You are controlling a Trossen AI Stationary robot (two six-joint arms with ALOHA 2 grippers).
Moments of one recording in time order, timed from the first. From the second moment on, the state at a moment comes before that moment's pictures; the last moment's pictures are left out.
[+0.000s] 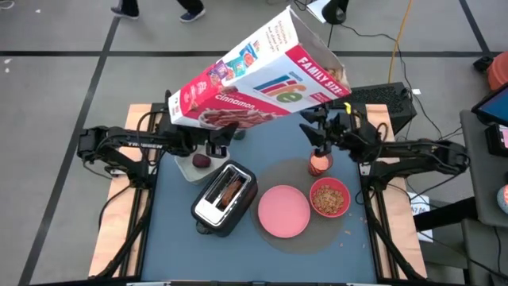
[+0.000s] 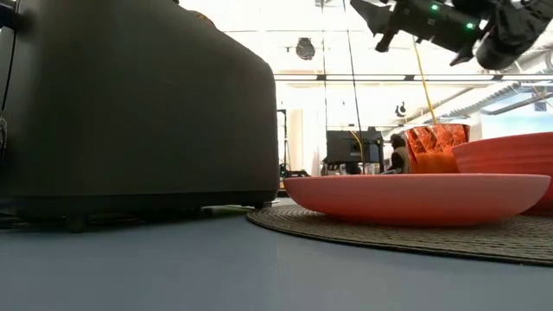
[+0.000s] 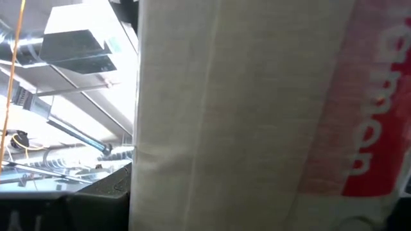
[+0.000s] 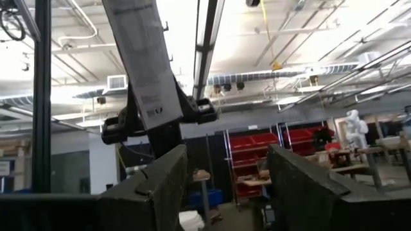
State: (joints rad) left arm 0.15 1.43 0.96 1.34 0.18 0.03; right arm -0.35 1.12 0.39 1.29 -0.16 0.27
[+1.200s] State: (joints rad) left arm 0.15 1.54 0.96 1.34 0.18 -0.06; right arm -0.20 1.26 0.67 1.19 -0.19 0.12
